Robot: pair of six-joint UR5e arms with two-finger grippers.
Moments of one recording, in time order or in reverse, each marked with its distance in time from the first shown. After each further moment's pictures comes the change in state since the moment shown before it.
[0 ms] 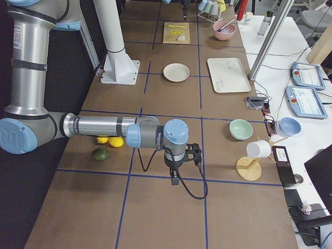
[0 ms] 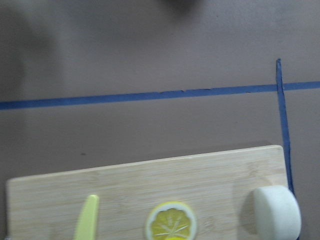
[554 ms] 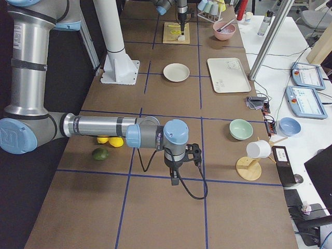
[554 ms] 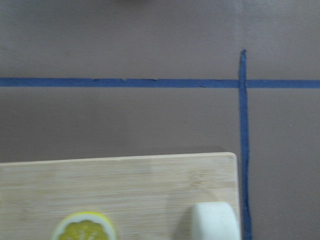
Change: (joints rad) left arm 0.234 -0.098 0.023 -0.014 0.165 -0.220; right arm 0.000 0.000 -0.002 0.001 0.000 -0.001
